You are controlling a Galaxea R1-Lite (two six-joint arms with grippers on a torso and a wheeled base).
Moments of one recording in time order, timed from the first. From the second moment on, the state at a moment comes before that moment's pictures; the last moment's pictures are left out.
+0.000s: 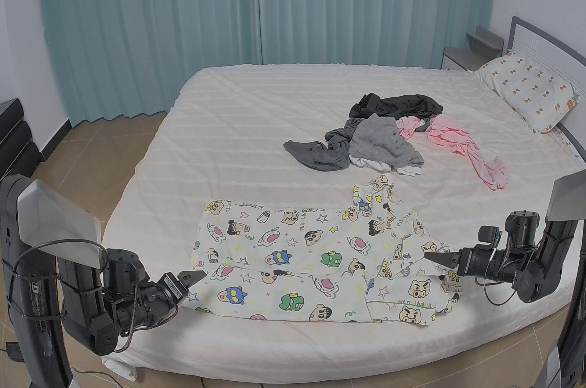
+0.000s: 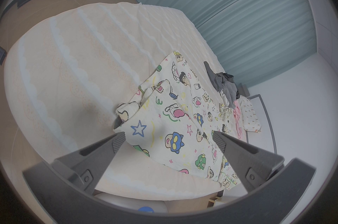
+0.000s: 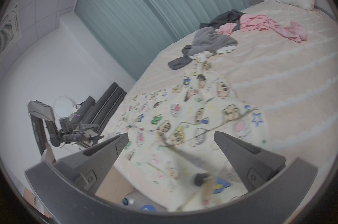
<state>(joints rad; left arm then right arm) -0.19 2.29 -0.16 -1.51 -0.17 -0.92 -0.01 2.22 -0.36 -1.34 0.63 0.27</state>
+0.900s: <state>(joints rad) -0.19 2.29 -0.16 -1.51 -0.17 -0.92 0.18 2.36 -0.28 -1.39 0.47 0.41</state>
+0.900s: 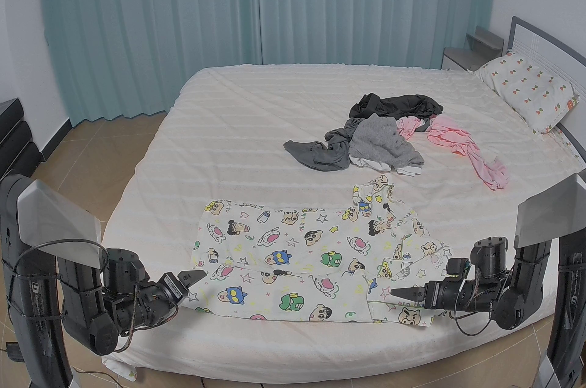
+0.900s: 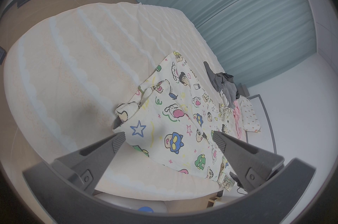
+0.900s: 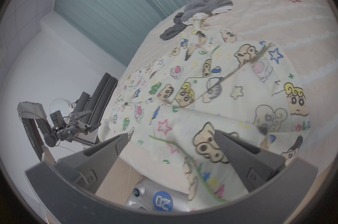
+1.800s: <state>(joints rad) -0.19 2.25 -0.15 -1.55 -0.18 -0.93 0.10 2.34 -0.26 -1.55 0.47 0.57</state>
